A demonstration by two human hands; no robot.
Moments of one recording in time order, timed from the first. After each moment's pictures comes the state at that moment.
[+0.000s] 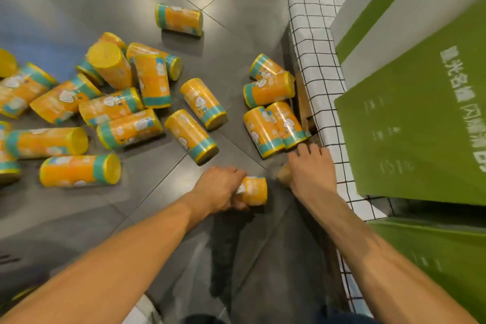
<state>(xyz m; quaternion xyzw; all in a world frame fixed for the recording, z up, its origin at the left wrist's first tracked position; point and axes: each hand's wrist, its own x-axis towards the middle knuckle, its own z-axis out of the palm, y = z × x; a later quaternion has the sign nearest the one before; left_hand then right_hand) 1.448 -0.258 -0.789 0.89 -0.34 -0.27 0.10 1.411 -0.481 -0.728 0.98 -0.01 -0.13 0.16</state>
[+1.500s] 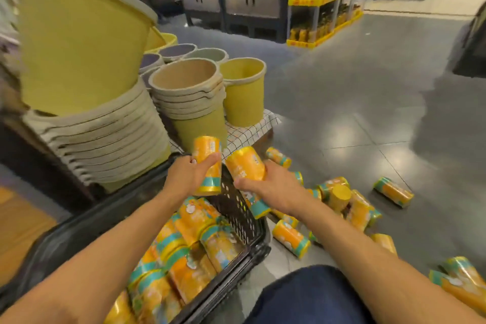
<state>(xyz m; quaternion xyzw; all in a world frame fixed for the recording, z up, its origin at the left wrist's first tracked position) 1.310 0.134 -0.396 0.77 0.47 0.17 0.39 1.415 -0.062 -0.372 0.83 0.32 -0.27 -0.37</state>
